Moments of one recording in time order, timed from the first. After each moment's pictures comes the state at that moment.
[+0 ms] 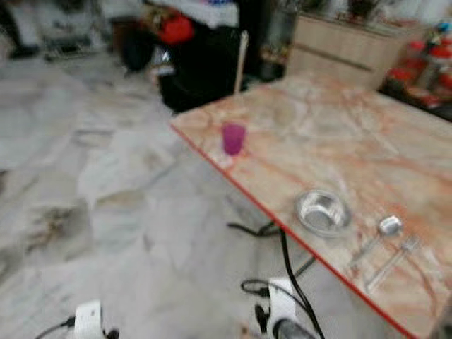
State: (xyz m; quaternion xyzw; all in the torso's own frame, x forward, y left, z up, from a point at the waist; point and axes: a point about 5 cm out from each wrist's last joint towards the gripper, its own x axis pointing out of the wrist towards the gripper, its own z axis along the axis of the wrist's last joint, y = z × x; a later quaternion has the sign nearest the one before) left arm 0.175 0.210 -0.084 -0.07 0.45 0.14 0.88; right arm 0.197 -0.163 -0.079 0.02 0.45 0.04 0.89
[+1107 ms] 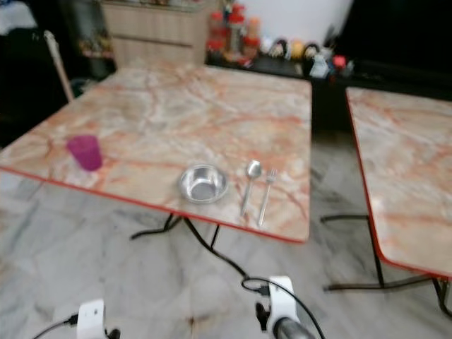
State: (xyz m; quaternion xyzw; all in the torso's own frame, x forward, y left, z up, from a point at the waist) left arm 0.177 0.209 -0.084 -0.05 0.45 0.13 0.88; right arm 0.199 -0.161 -0.078 0.03 0.45 0.04 0.89
